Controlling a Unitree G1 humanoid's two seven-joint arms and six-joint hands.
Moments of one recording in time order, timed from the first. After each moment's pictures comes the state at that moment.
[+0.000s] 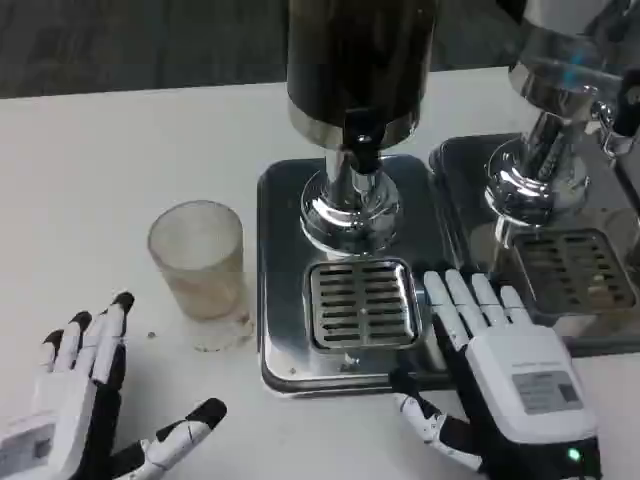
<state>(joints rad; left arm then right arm) 0.42 0.41 -0.10 0.04 0.79 -0.17 0.46 0.28 -0.32 0.43 -0.12 -1.07 0.06 -0.38</state>
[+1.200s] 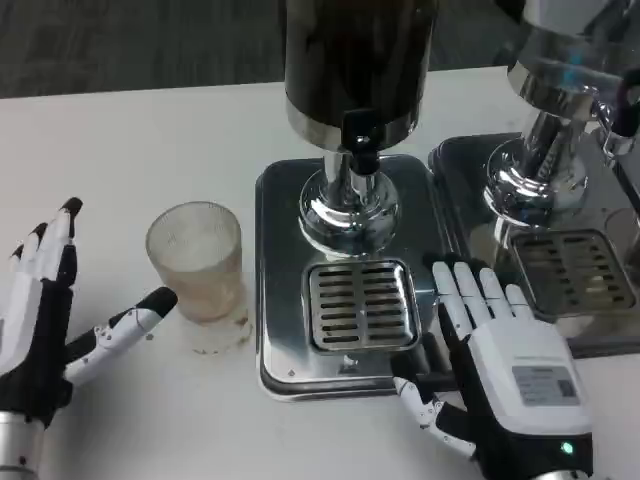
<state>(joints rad) 0.02 0.47 -0.01 0.47 0.53 -0.39 0.42 0.26 -0.25 0.42 -0.08 -1.06 0.09 -0.41</state>
